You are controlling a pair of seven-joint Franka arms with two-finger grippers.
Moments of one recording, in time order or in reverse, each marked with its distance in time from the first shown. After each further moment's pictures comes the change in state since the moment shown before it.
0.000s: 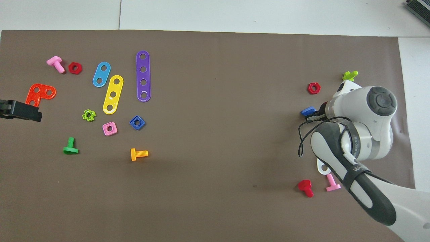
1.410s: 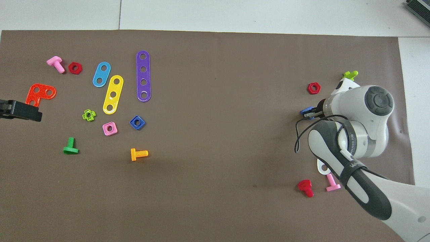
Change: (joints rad) left arm 0.000 0.000 0.000 0.000 0.000 0.000 0.000; right arm 0.004 0.029 0.002 0.013 0.013 0.051 0.012
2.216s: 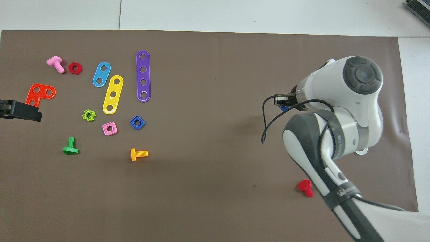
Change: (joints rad) left arm 0.000 0.000 0.000 0.000 0.000 0.000 0.000; right arm 0.251 -0.075 0.009 0.283 0.000 -0.363 0.561
